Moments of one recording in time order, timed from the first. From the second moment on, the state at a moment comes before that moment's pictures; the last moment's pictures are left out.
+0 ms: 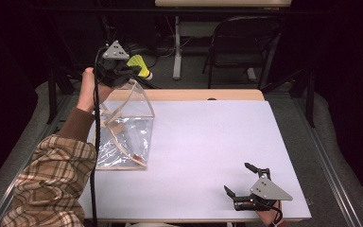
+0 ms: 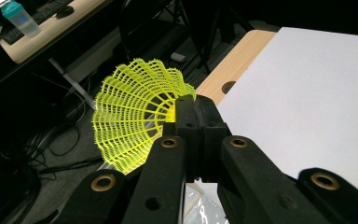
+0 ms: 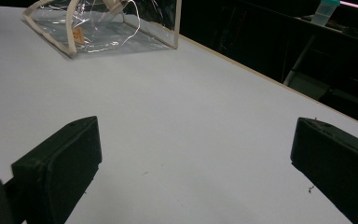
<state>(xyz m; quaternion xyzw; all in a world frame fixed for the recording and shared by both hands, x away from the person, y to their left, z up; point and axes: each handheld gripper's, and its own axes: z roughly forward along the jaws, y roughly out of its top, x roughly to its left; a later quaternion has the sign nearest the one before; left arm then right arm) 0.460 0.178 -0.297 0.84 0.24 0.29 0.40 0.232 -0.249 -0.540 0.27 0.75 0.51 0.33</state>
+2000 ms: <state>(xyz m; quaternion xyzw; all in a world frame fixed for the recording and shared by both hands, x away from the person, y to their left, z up) 0.464 0.237 -0.299 0.81 0.31 0.31 0.39 0.232 -0.249 -0.540 0.27 0.75 0.51 0.33</state>
